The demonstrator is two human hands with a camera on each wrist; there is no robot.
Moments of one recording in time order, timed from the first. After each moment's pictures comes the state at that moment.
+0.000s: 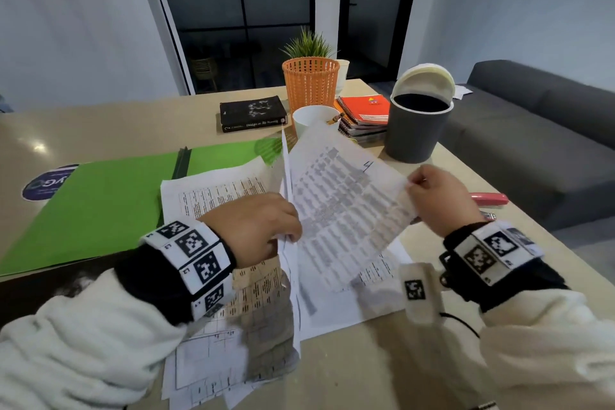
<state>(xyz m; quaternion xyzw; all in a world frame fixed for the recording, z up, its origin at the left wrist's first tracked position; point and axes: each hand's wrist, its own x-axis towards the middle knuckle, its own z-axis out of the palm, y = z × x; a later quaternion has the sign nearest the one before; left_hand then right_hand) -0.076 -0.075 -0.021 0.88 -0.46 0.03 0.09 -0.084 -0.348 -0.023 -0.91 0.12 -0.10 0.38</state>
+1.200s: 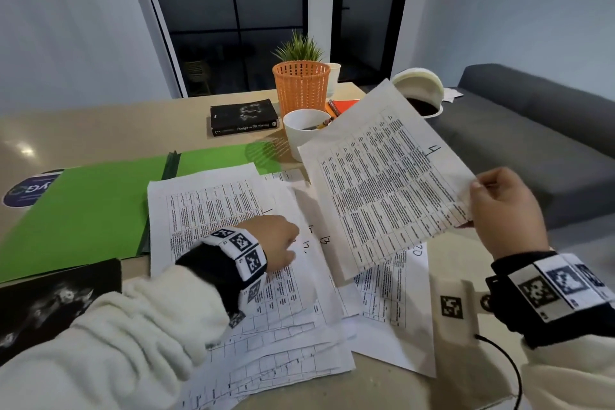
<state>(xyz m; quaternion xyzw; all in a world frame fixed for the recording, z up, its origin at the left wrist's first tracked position) -0.054 -0.122 -0.051 0.96 -0.25 -0.14 -0.05 -0.118 -0.400 -0.021 -0.84 0.22 -0.25 0.42</state>
